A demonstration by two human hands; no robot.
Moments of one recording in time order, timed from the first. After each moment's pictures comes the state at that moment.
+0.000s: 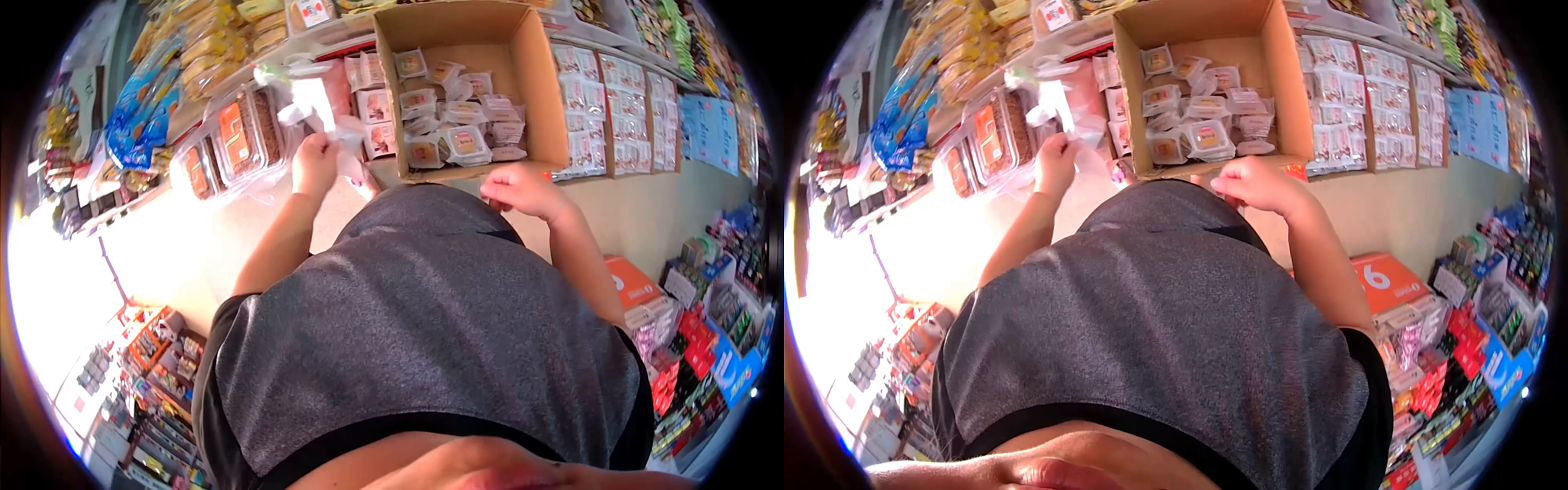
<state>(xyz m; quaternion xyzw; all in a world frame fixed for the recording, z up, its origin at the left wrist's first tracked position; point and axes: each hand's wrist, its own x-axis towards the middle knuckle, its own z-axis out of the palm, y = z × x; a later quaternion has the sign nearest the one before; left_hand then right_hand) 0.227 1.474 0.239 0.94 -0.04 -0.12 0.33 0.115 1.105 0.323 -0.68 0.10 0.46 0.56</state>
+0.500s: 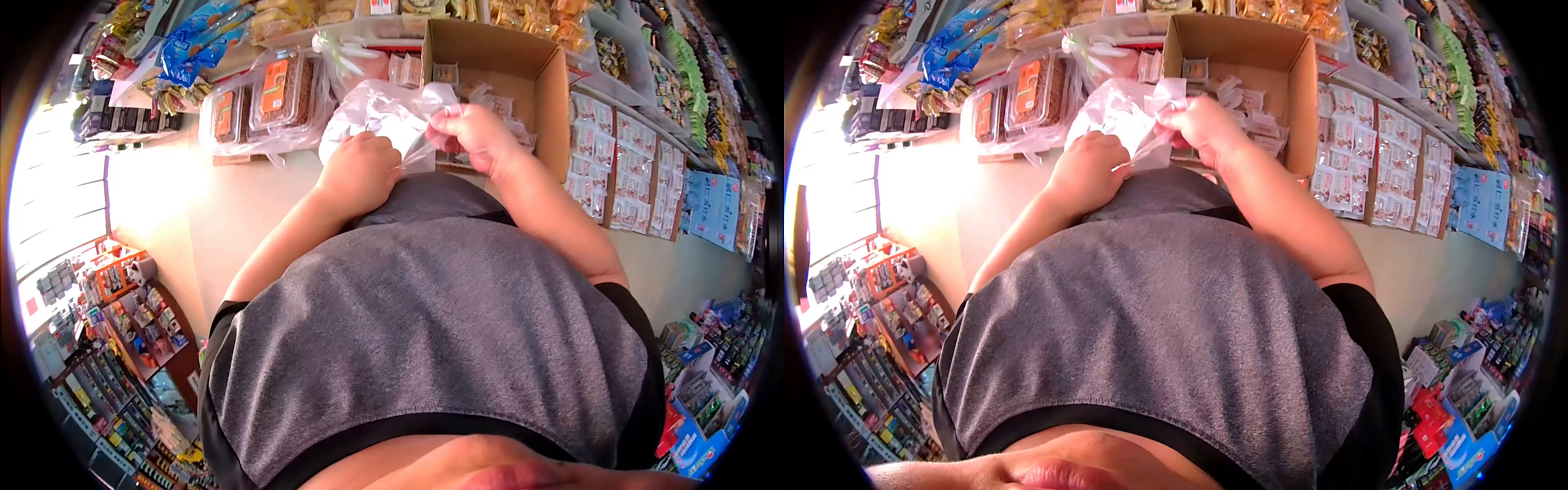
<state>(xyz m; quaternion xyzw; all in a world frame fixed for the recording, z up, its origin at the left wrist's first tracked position) 0.124 1.417 0.389 0.92 -0.32 -0.07 0.21 0.168 1.198 0.353 -0.60 0.13 0.33 0.72</state>
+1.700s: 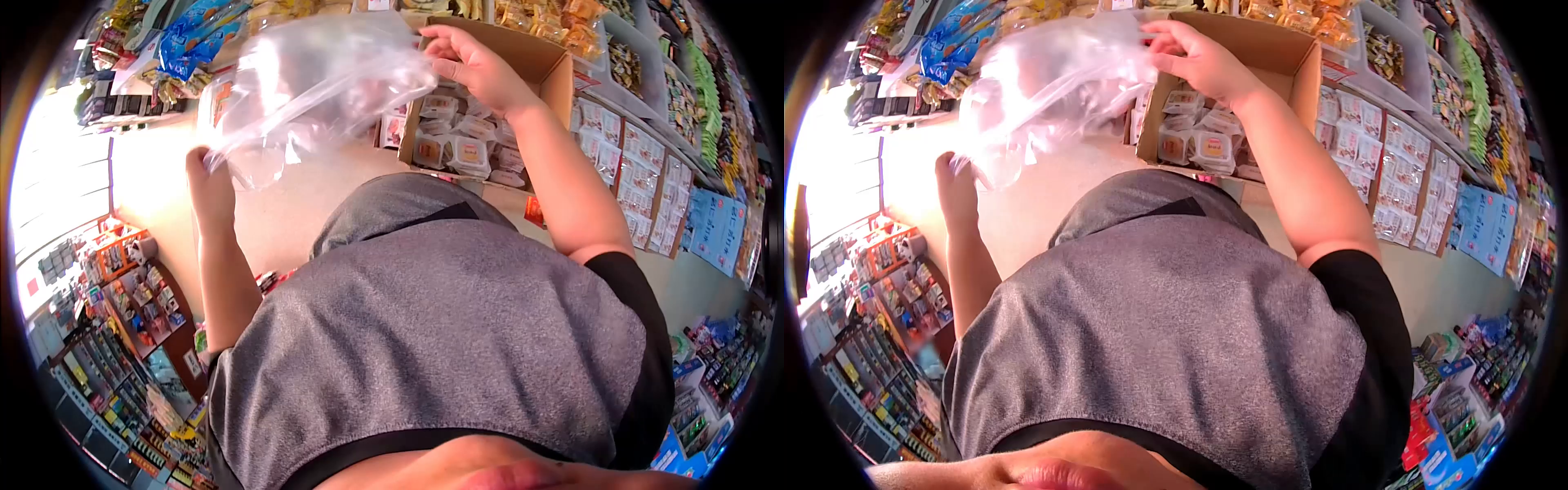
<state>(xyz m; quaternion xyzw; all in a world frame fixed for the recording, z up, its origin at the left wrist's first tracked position) 0.125 1.561 0.409 0.88 0.26 0.14 0.37 0.276 1.161 0.344 -0.71 -0.21 0.17 0.65</state>
